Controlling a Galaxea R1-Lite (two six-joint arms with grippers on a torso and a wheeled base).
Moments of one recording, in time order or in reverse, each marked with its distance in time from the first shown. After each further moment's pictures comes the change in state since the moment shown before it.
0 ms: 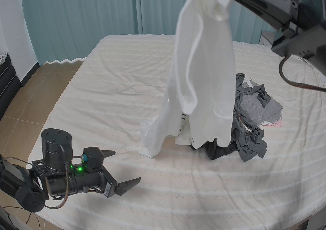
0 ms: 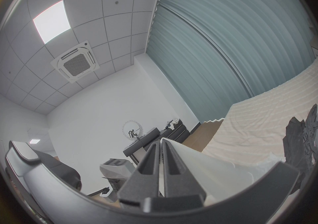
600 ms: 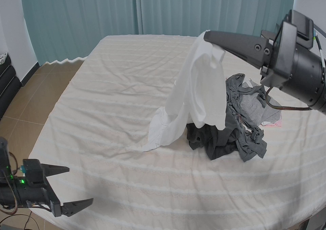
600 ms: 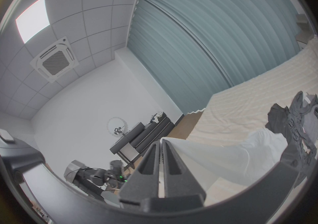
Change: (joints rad) left arm 0.194 -0.622 -0.016 0.719 -0.112 0.009; right arm -0.138 0.024 0.126 -0.016 0.007 0.061
